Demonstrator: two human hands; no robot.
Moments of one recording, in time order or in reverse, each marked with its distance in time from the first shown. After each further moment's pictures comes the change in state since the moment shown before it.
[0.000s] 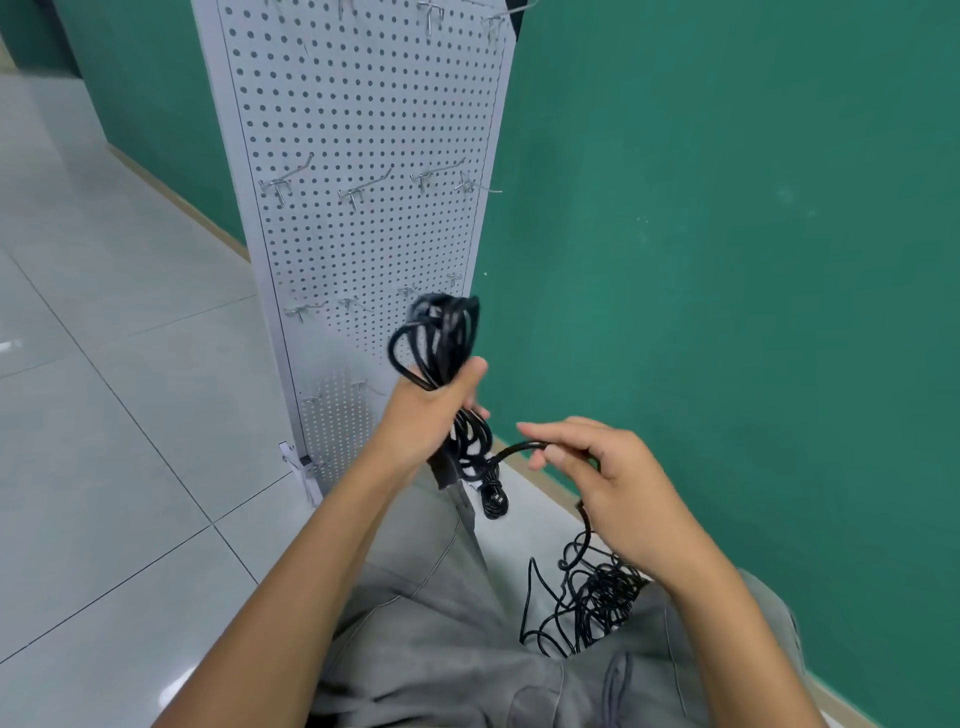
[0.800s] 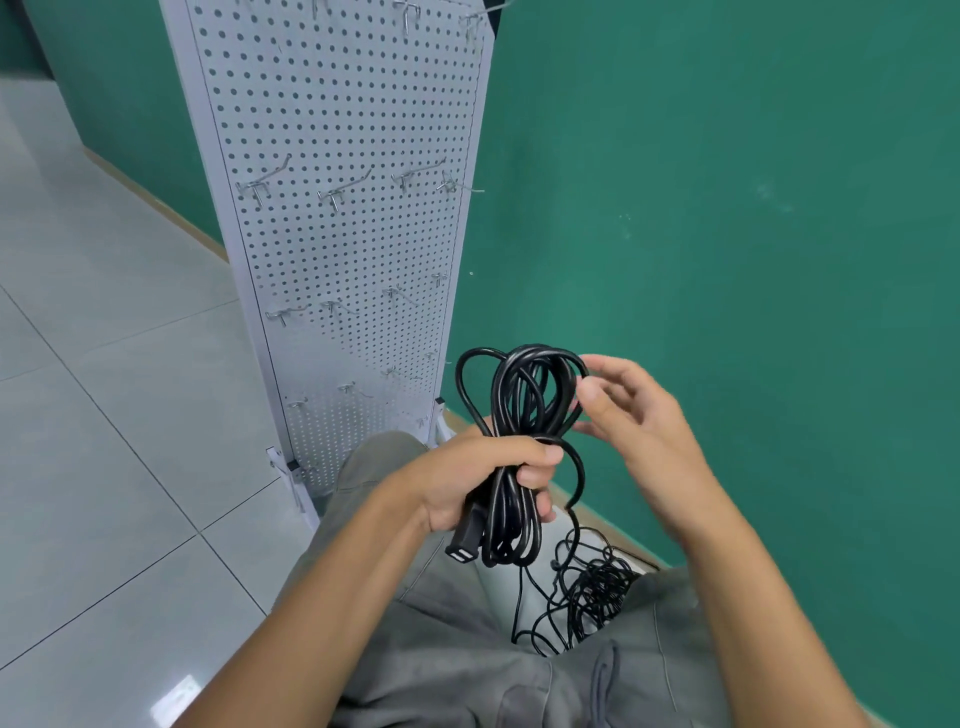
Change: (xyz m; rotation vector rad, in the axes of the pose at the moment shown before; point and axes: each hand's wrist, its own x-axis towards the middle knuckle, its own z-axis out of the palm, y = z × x) left_hand -0.028 0.004 0.033 -0.323 -0.821 -0.258; right_hand 0.010 -0.002 -0.031 0.390 0.199 0.167
